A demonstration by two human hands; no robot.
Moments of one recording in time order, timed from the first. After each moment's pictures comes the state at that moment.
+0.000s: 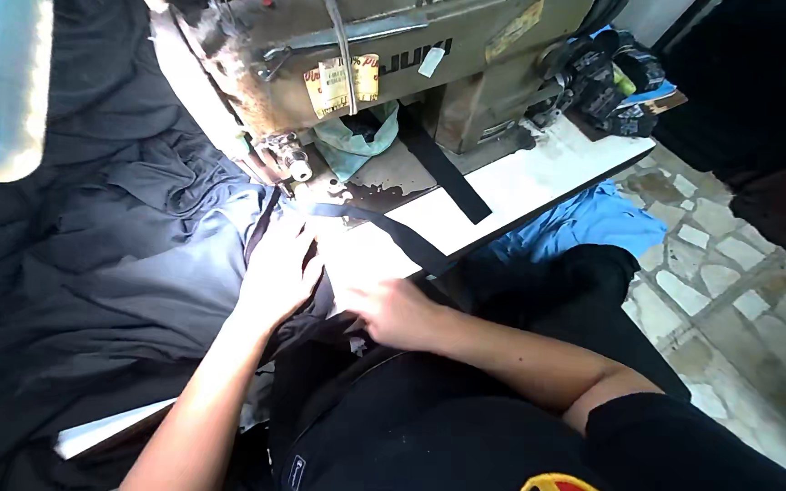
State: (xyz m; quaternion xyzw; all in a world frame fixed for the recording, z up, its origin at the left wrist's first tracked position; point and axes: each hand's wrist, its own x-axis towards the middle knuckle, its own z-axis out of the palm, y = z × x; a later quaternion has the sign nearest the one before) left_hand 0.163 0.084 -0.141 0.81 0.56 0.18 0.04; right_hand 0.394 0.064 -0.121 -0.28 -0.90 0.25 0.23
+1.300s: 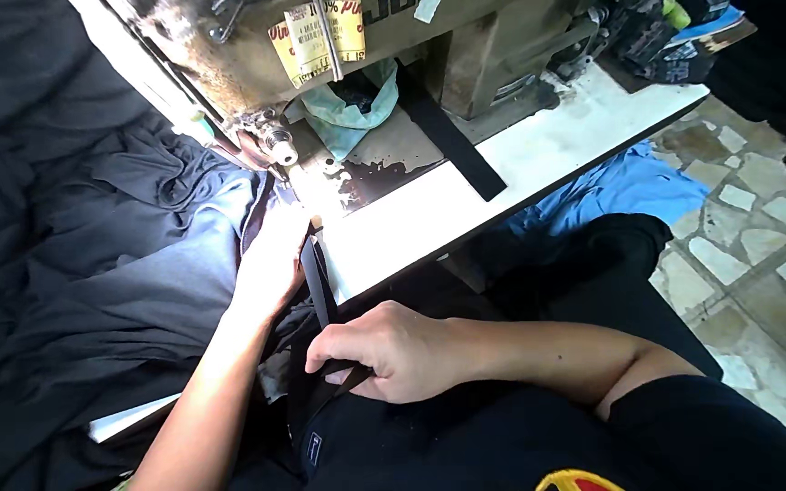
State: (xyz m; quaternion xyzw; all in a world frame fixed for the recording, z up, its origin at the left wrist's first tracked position) left_hand 0.175 0.077 -0.125 0.81 0.57 0.16 -0.01; right_hand 0.392 0.043 -0.087 -0.07 -0.82 0.46 0.34
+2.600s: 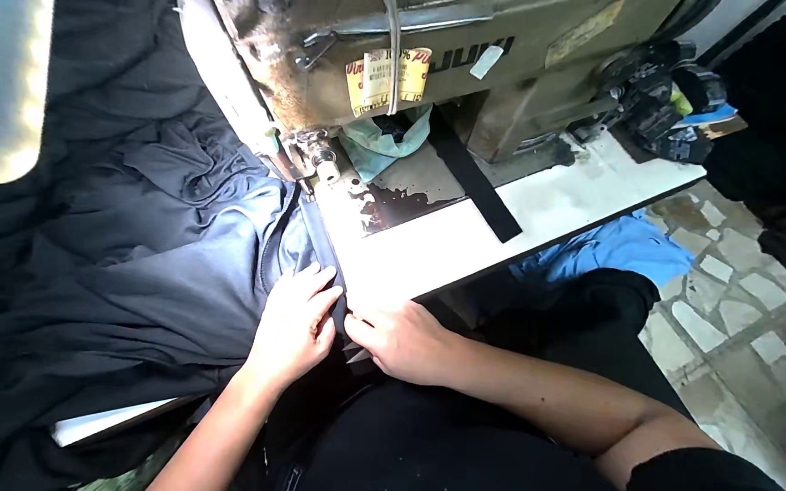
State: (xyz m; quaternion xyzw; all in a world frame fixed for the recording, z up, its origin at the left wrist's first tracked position) left_hand 0.180 0.025 -0.150 0.80 0.53 0.27 0.04; right_hand 0.386 0.061 -0.140 -0.21 -0.94 0.17 0.20
